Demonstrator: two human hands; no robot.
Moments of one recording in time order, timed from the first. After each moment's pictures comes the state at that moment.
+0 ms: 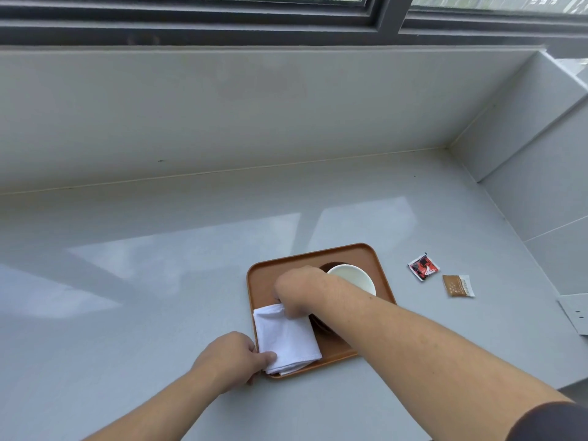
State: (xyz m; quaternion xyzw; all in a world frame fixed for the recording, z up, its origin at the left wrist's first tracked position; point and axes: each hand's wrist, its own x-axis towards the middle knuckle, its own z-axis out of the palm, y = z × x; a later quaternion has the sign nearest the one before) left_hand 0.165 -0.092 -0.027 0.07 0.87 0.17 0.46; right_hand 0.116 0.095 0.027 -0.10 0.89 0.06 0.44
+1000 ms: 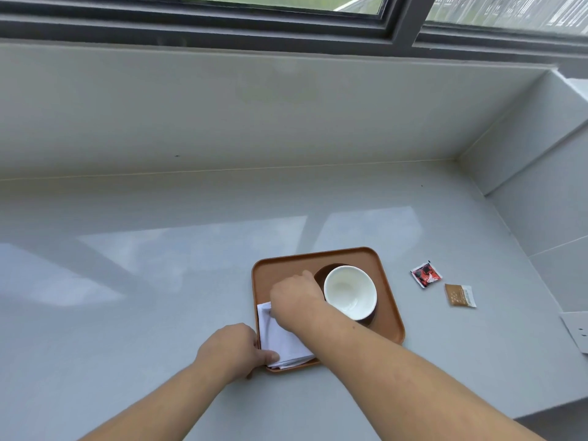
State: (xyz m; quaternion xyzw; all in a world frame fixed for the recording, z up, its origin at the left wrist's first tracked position) left_hand 0.170 -0.084 -0.030 0.11 0.89 0.11 0.44; right_hand 0.147 0.071 -0.003 -0.05 0.96 0.09 0.28
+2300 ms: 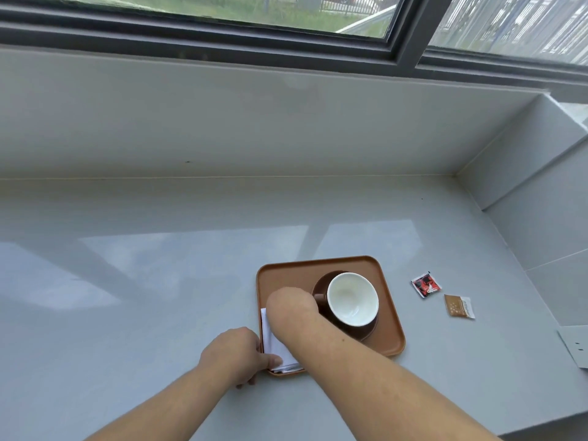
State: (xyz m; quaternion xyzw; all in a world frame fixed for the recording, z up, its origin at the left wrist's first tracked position) left_hand 0.176 -0.092 -0.030 0.10 0.88 0.15 0.43; right_hand 0.138 0.042 0.008 0.02 0.90 0.03 0.43
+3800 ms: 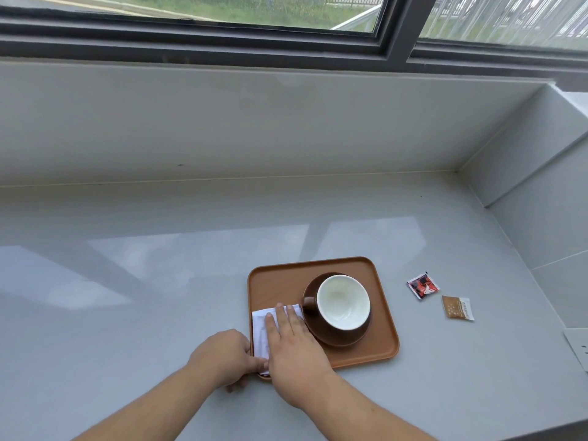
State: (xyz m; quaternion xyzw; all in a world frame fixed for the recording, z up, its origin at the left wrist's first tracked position) left_hand 0.171 -0.087 -0.030 0.09 0.87 0.15 0.47; right_hand 0.243 0.070 -0.022 -0.08 0.97 -0.05 0.21
